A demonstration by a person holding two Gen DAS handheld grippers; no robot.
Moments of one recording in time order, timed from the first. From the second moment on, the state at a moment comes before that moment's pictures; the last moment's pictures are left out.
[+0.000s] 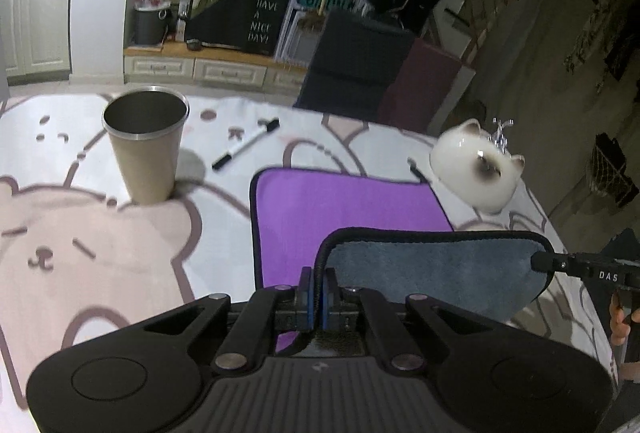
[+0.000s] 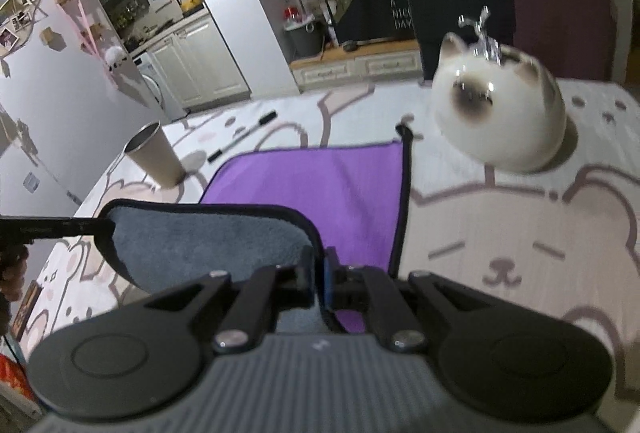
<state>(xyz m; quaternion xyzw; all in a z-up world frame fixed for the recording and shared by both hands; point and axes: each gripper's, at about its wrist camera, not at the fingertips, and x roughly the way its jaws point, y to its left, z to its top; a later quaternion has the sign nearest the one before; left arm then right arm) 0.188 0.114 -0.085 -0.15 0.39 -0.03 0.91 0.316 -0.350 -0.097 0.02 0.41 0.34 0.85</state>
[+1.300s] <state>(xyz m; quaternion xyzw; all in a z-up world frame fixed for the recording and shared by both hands) 0.342 0.123 -0.093 -0.06 0.39 0.04 0.92 0.428 -0.291 -0.104 -0.02 0.37 0.27 0.89</state>
